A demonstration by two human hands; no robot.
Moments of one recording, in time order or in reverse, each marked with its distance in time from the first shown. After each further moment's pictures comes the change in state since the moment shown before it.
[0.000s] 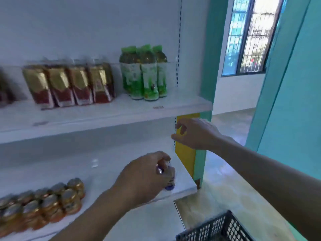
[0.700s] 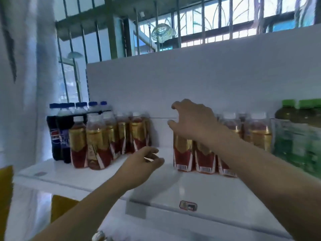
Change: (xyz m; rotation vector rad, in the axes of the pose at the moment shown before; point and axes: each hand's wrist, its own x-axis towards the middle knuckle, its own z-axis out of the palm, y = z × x) left_hand 0.034 -0.283 -0.306 -0.056 0.603 -0.461; right_hand 0.262 -0.402 -0.011 0.028 0.342 -0.665
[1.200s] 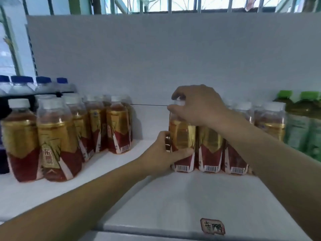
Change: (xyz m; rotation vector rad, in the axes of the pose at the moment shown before) left_hand 0.104 -0.012 0.045 -0.394 -0.381 0.116; right_hand 0.054 0.001 0.037 -0.046 -0.009 0.164
